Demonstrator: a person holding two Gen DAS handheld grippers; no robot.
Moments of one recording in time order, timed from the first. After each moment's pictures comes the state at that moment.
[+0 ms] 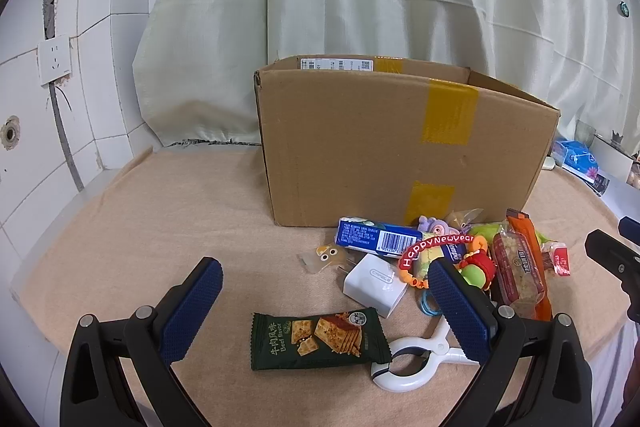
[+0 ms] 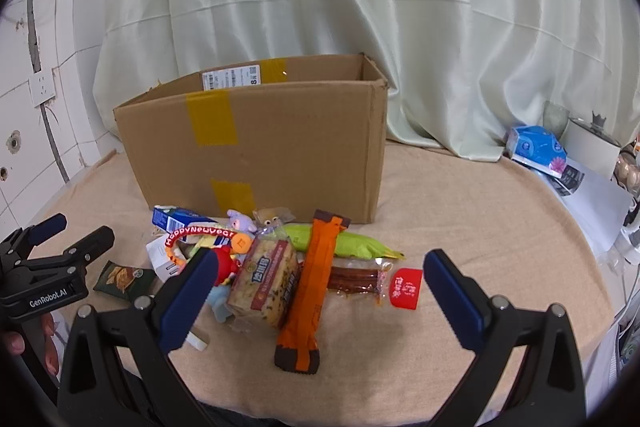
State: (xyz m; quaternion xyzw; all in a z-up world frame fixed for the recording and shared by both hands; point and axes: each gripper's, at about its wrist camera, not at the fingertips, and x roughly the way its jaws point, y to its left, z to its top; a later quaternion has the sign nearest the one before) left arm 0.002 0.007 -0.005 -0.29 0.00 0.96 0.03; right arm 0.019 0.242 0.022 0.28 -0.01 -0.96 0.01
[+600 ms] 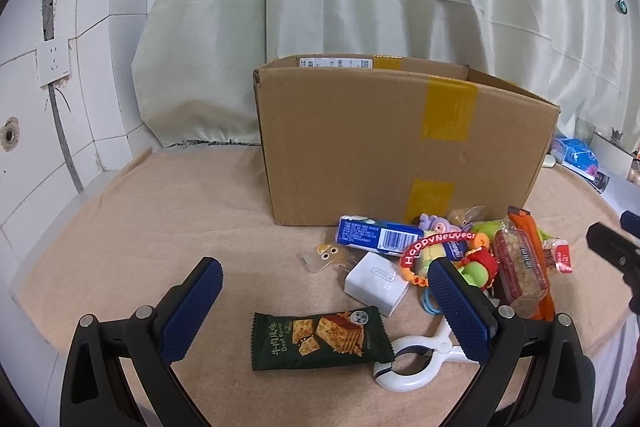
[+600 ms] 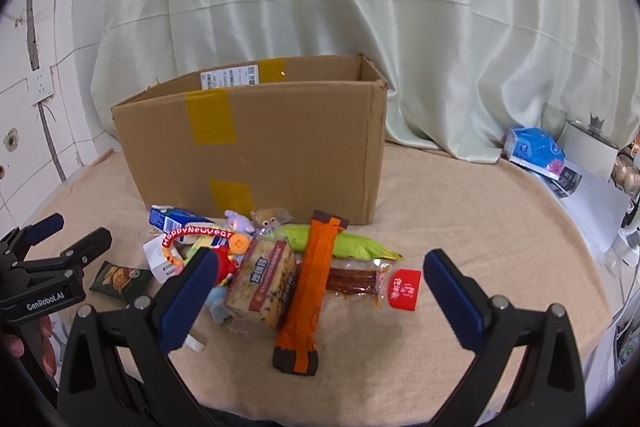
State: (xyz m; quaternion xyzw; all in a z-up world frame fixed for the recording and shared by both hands) left arm 0.002 0.008 -0.008 -0.28 0.01 0.96 0.02; right arm 0.019 0.240 0.024 0.27 -0.01 -0.96 0.00
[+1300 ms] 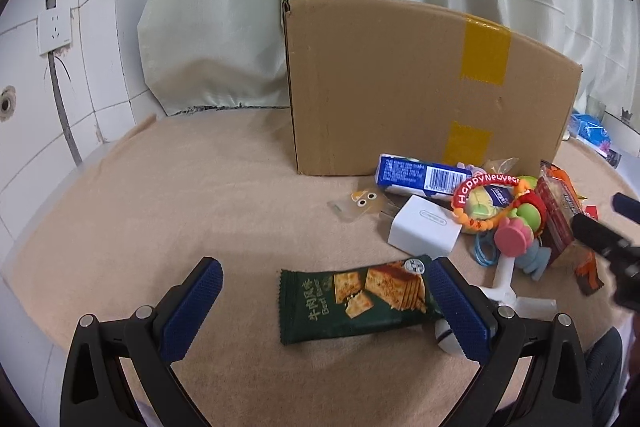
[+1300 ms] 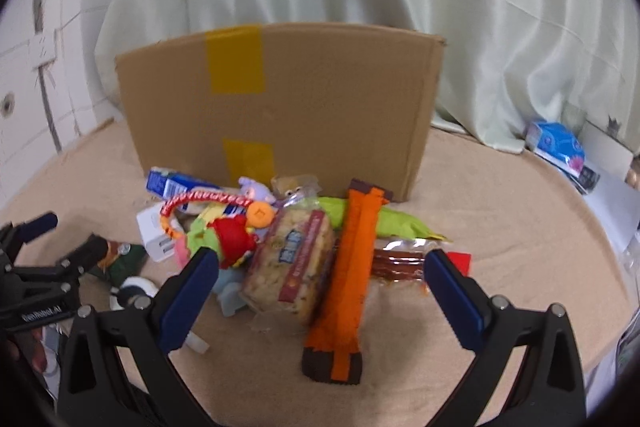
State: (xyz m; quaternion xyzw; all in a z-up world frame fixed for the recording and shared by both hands) left arm -0.001 -0.019 -0.058 -0.31 0.01 0.95 0.02; right arm -0.004 0.202 -0.022 0.30 0.03 -0.95 0.01
